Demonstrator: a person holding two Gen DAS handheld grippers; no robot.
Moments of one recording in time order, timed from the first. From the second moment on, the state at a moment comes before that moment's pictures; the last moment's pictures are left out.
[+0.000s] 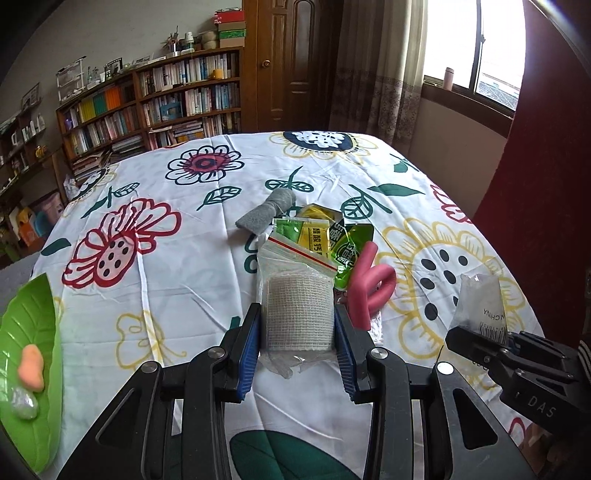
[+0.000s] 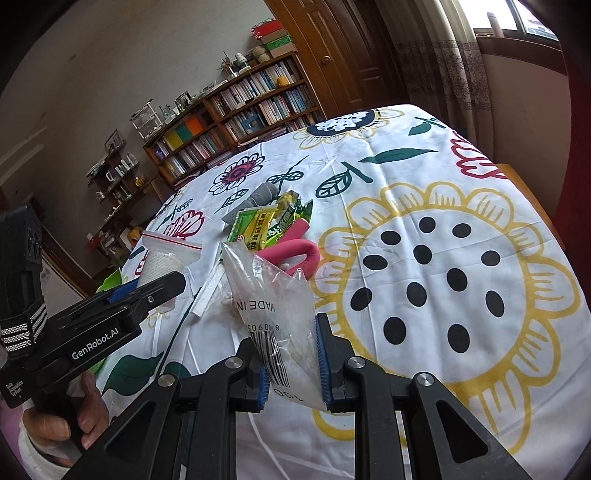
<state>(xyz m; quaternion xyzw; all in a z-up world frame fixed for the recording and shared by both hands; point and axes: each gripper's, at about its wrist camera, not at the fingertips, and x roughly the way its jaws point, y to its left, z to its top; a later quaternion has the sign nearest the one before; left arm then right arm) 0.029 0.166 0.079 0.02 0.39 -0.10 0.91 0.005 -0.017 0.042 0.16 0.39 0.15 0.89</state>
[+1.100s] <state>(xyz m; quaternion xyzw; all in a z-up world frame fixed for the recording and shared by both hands) -0.051 0.396 0.076 -0.08 0.36 0.11 0.92 -0.003 0.171 0.059 0.05 0.41 0.29 0.86</state>
